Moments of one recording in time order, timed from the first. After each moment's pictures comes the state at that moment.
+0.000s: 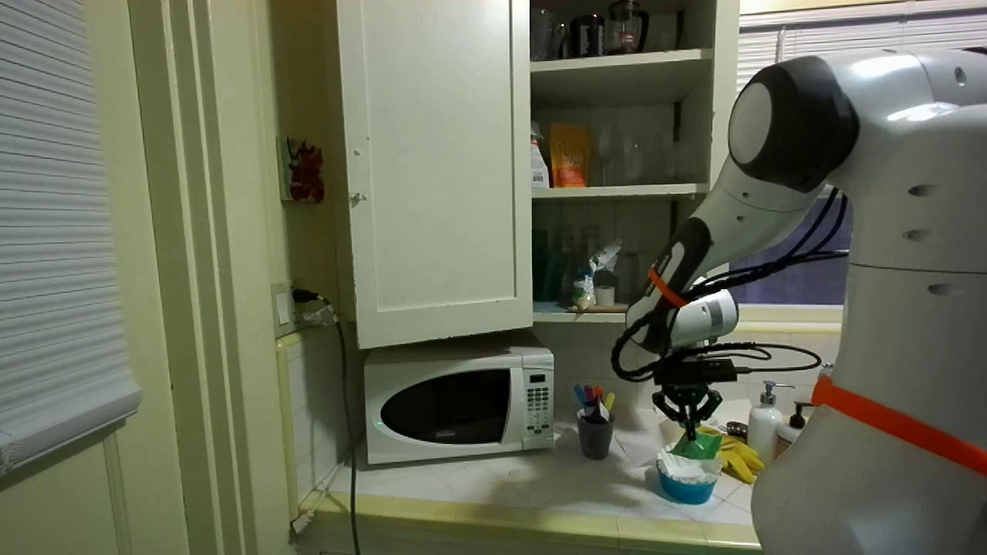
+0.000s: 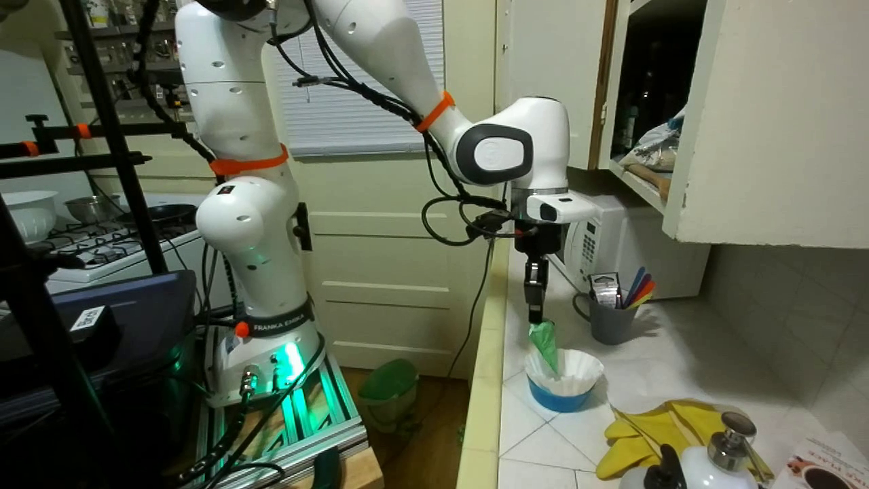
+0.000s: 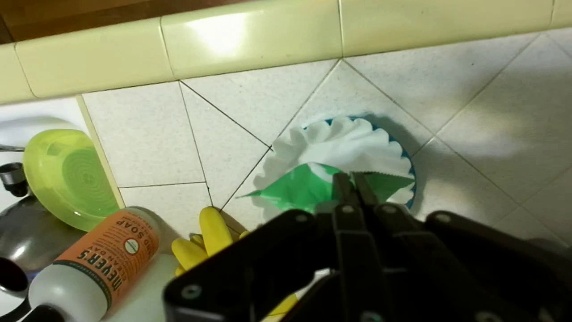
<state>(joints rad) -0.38 -0.03 -0.24 -2.43 -0.27 2.43 0.41</state>
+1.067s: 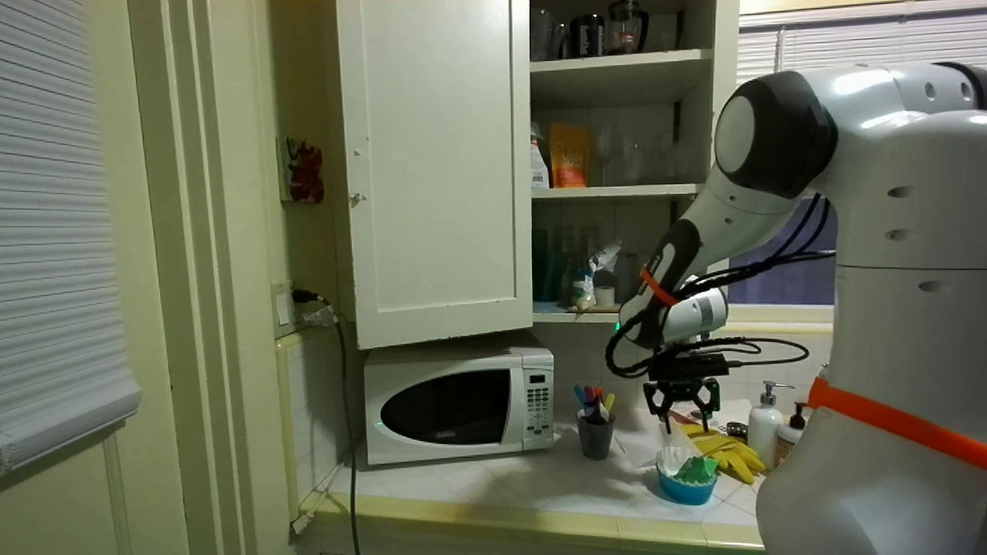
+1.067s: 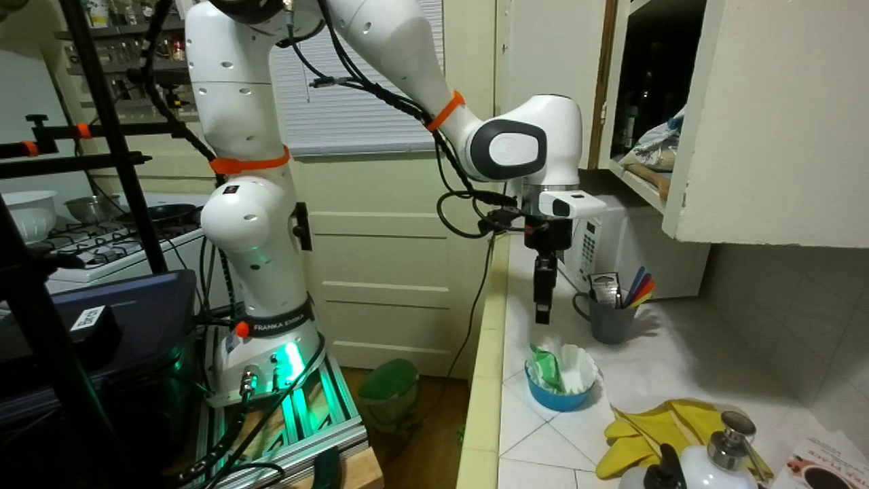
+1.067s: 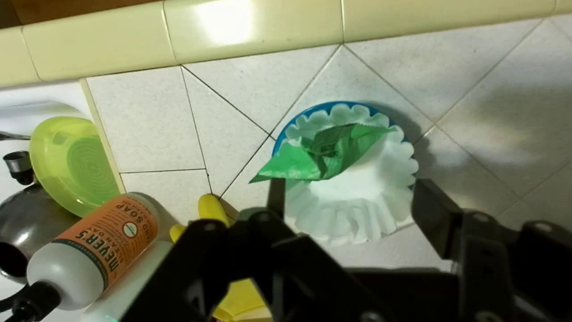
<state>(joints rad) -0.31 0.01 -0.29 -2.37 -0.27 2.38 0.41</state>
